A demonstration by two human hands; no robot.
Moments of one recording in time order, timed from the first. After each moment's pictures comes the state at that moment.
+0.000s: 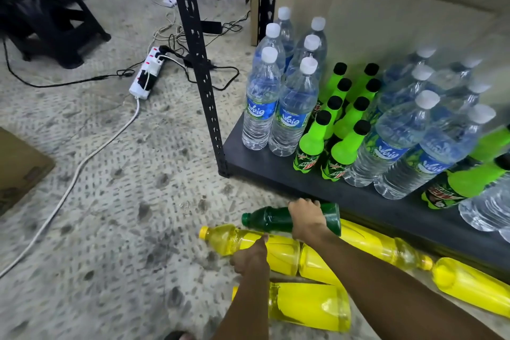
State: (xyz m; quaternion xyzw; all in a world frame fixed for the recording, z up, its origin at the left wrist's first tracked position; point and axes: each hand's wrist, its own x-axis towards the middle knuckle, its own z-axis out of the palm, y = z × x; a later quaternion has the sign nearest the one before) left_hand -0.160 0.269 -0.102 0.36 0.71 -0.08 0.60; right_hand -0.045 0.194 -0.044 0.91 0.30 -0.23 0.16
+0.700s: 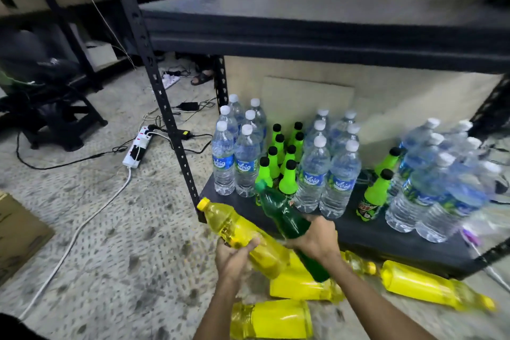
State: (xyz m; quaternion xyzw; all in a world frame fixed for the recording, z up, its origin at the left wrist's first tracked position) left_hand -0.174 0.234 0.012 0.62 0.41 0.14 0.66; right_hand -0.094 0.053 0.102 0.94 0.06 -0.11 -0.32
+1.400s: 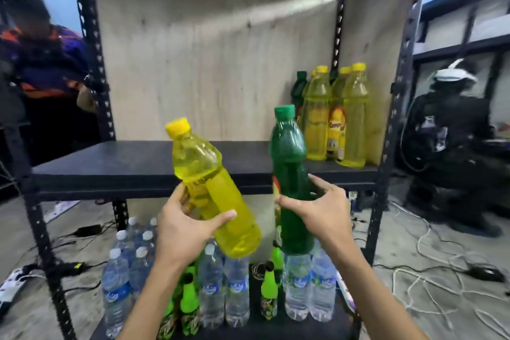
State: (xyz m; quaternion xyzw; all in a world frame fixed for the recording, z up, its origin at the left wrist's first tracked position) left_hand -0.129 0.088 0.405 0.71 -0.10 0.32 0.62; right_hand -0.116 -0.156 0.432 0.77 0.03 0.30 -0.57
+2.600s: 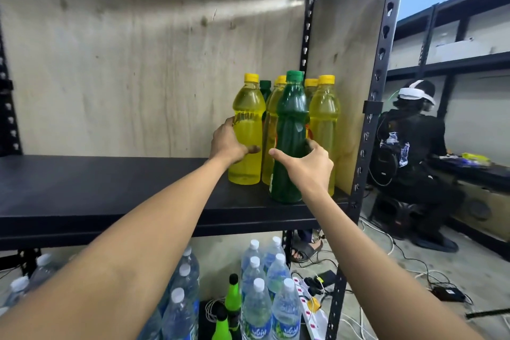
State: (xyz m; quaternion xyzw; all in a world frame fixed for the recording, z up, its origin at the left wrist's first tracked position) left_hand 0.144 -0.072 0.543 0.86 -0.09 0.28 0.42; right_hand 0.050 -0.232 0.517 0.75 -0.05 0.38 -0.53
